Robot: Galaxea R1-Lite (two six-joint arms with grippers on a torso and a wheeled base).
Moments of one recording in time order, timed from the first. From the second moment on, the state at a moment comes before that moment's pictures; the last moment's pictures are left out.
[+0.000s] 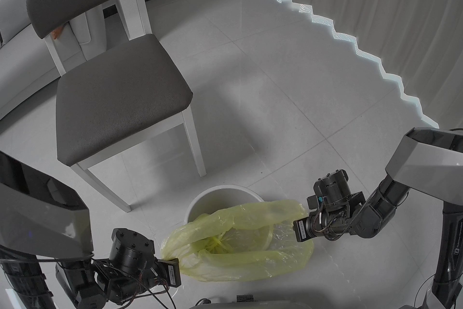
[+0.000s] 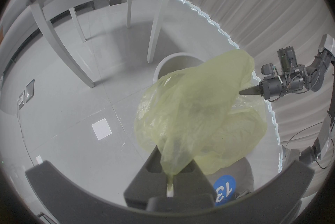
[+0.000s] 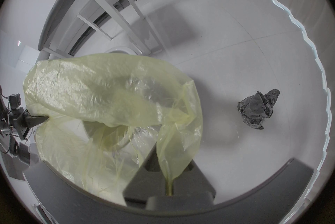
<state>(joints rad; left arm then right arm) -0.63 2.08 -0.09 -1.22 0.13 -0.47 0.47 2.26 -0.80 -0.54 0.08 0.21</state>
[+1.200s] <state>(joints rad) -0.48 2.34 -0.19 -1.55 0.03 -0.36 0.37 2.36 -1.01 -0.51 0.08 0.17</state>
